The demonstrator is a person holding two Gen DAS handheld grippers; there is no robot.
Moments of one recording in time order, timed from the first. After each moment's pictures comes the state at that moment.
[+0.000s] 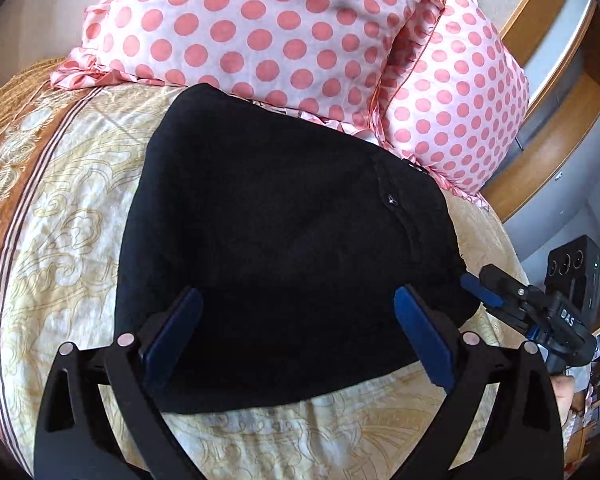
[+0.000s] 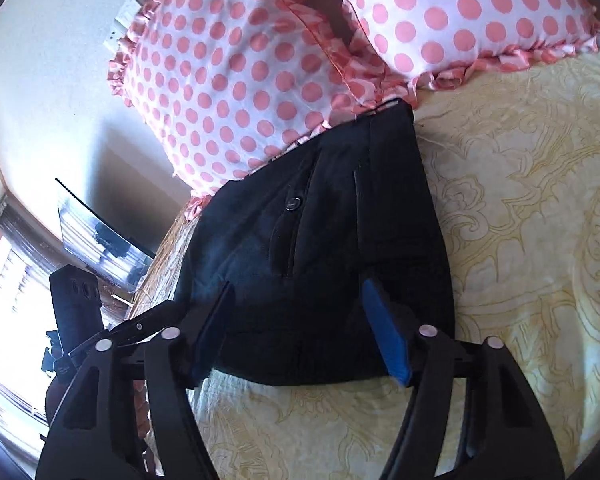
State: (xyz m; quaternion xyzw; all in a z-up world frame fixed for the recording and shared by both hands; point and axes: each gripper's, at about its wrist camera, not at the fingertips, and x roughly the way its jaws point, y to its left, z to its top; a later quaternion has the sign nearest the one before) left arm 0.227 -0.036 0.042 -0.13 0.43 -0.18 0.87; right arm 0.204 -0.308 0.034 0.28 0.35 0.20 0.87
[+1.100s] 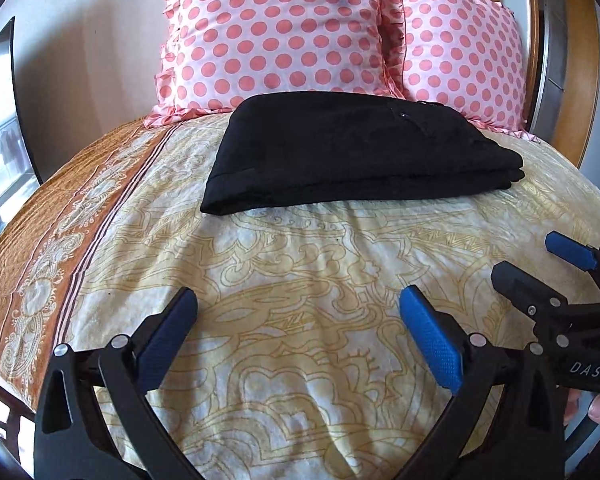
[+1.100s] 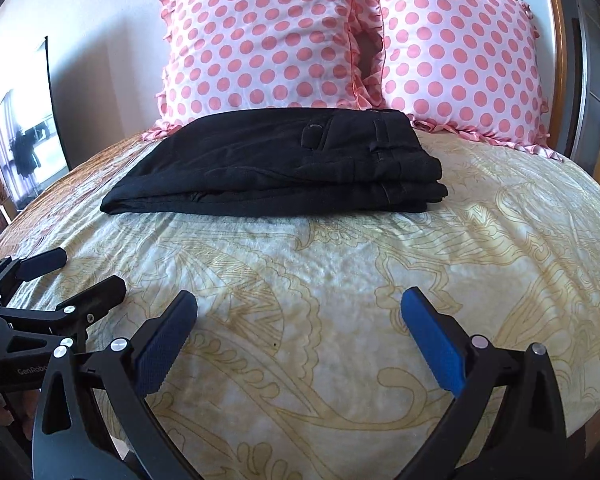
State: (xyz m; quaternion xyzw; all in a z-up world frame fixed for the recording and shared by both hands) left arm 0.079 -0.047 0.005 0.04 0.34 -0.05 0.94; right arm 0.081 -0.202 -0.002 0.04 0.31 0.05 0.95
